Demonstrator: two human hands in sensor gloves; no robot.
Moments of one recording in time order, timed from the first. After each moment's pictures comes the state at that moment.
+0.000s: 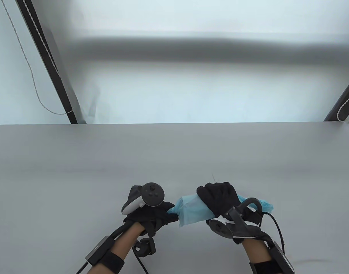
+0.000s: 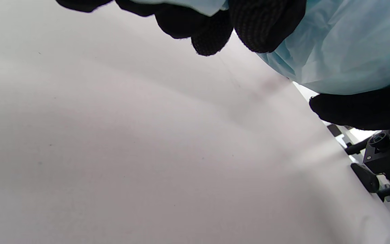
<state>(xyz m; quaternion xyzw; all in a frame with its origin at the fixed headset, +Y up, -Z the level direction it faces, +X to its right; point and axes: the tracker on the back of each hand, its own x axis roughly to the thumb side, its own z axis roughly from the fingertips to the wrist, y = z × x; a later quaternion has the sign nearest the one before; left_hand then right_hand) -0.107 -0.739 -0.355 -0.27 -0.21 0.28 0.90 0.134 -0.687 -0.302 -0.32 0.16 -0.93 0.11</state>
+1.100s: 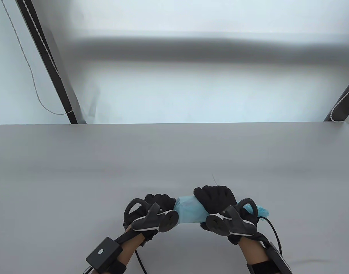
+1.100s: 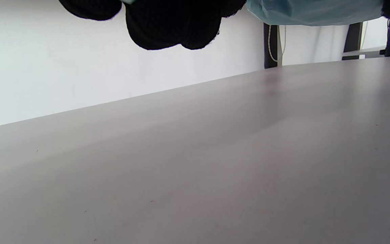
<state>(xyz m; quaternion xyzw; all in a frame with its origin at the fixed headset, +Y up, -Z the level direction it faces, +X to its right) -0.085 -0.726 -0.328 -0.01 -0.29 -0.08 0.95 0.127 -0.690 -0.306 -0.29 0.11 -0.95 0.06</state>
